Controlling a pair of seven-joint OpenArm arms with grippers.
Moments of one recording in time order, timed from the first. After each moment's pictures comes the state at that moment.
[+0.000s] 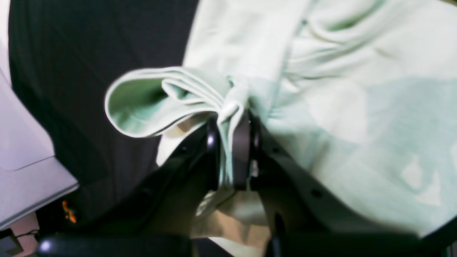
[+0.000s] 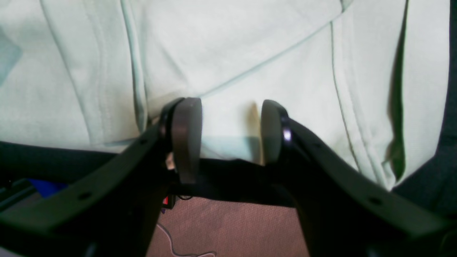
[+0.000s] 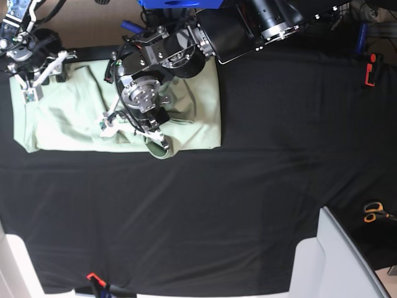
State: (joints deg) left arm -10.8 6.1 63.6 69.5 23.4 9.9 65.4; right arm -21.3 1.0 36.0 85.6 -4.5 40.6 -31.2
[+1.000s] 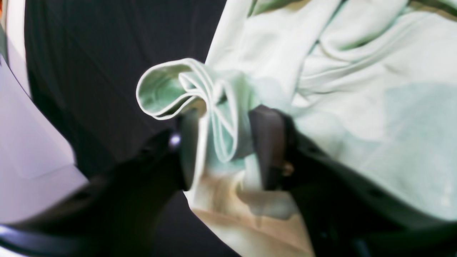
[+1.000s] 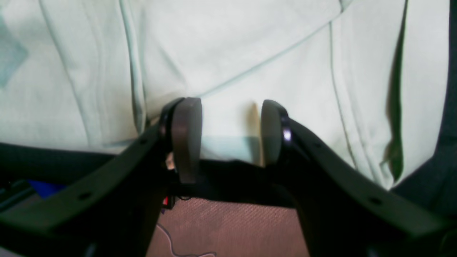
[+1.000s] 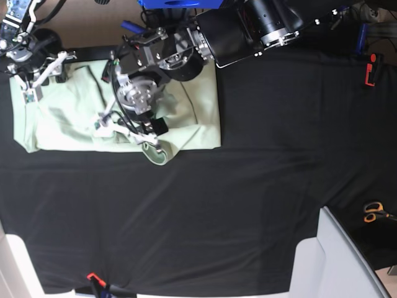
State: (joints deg) left arm -12.9 5.9 68.5 69.9 23.1 10.0 64.5; right arm -20.7 1.1 35.9 85.5 -4.5 40.6 -31.2
